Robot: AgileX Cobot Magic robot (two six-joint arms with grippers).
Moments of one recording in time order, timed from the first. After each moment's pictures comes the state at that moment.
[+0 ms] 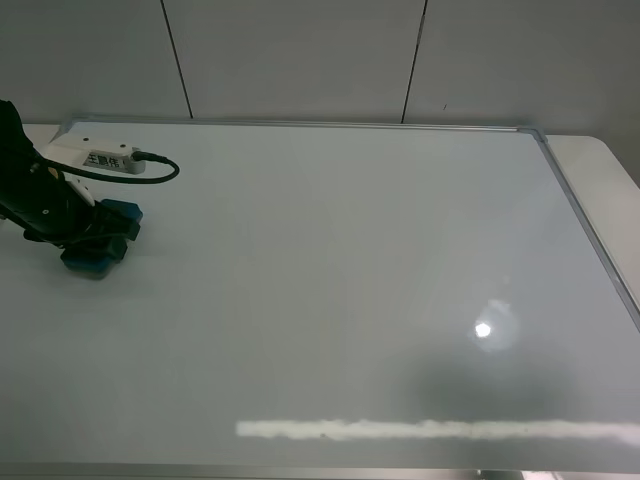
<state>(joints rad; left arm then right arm) -0.08 1.75 -0.81 0.06 0.37 0.00 0.02 0.00 -0.49 -0.04 1.06 0.02</state>
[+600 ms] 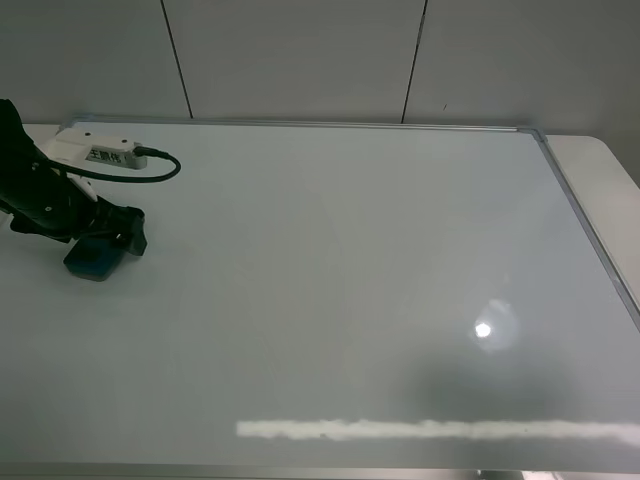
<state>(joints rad) -0.08 1.75 -0.81 0.04 0.33 0.03 0.02 0.00 -0.49 -0.04 1.06 0.02</state>
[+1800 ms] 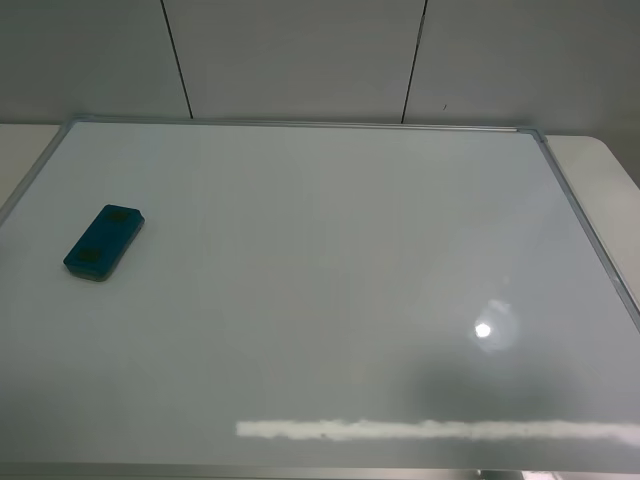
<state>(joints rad) -0.08 0.83 -0.81 0.03 0.75 0.05 0.02 0.00 -0.49 -0.04 1.06 0.02</state>
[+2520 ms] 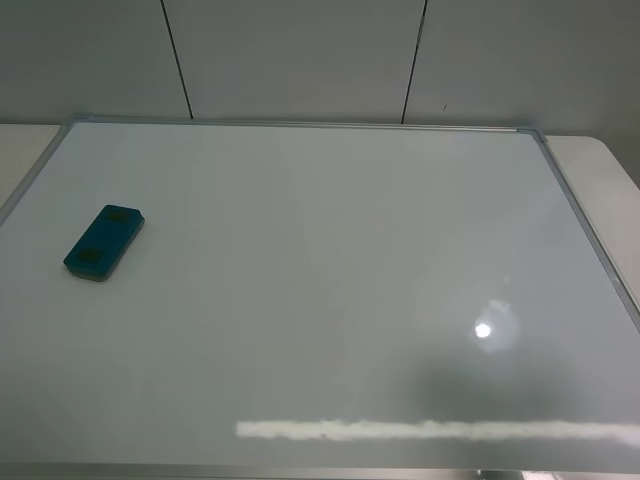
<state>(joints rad) -0.08 0.12 -0.81 0.03 1.15 -0.01 0.02 0.00 -0.49 -0.04 1.06 0.02</state>
